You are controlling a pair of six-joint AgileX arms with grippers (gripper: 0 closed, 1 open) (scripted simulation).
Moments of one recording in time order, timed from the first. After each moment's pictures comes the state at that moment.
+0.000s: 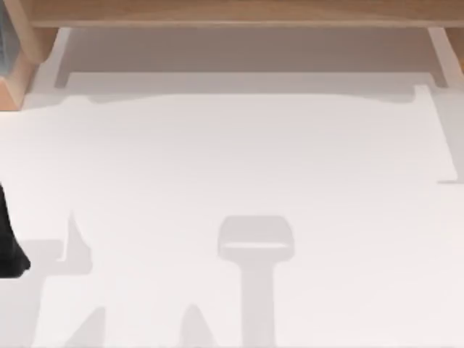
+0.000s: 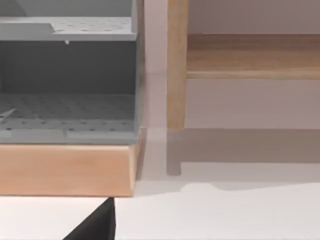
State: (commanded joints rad) left arm 0.00 0.00 0.00 0.00 0.00 0.00; right arm -0.91 1.97 1.08 0.63 -0.48 -1.46
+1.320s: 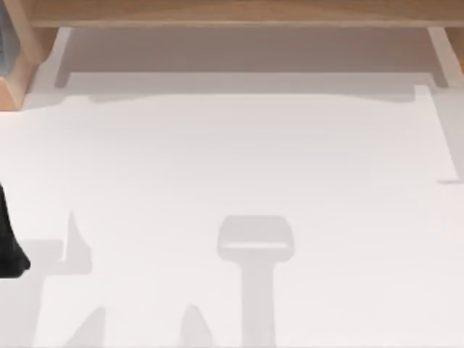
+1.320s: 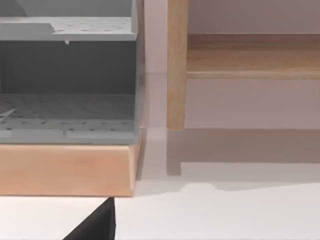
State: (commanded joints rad) left arm 0.00 0.00 0.00 0.00 0.00 0.00; right arm -0.75 2.04 0.44 1.61 -0.71 -1.55
